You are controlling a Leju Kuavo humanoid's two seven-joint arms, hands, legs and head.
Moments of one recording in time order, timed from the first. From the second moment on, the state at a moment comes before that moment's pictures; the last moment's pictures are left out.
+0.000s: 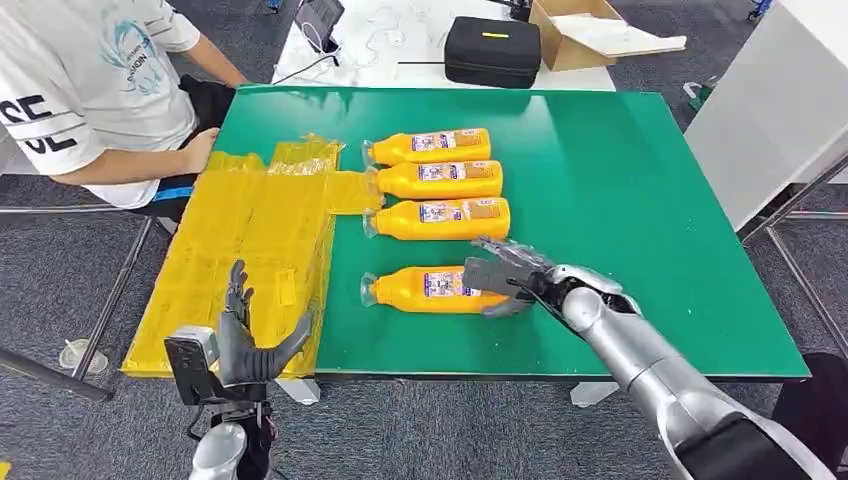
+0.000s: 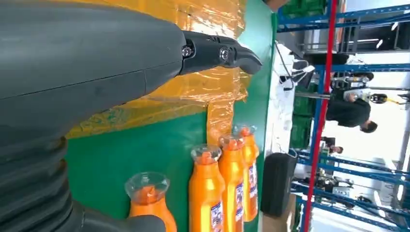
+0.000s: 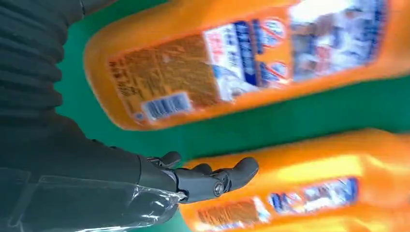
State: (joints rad) left arm -0.02 -0.30 -0.13 -1.19 -0.08 0.08 -0.70; right arm -0.64 -0.27 0.72 -0.90 0.41 0.25 -0.09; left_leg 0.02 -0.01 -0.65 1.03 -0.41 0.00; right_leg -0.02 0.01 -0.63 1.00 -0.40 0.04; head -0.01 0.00
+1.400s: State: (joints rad) left arm -0.02 -0.31 -0.14 -1.15 -0.07 0.07 -0.70; right arm -0.50 -0.21 0.71 -0.90 0.47 -0.08 -0.18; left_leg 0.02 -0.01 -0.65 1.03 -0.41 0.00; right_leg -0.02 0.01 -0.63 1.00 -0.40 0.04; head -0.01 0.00
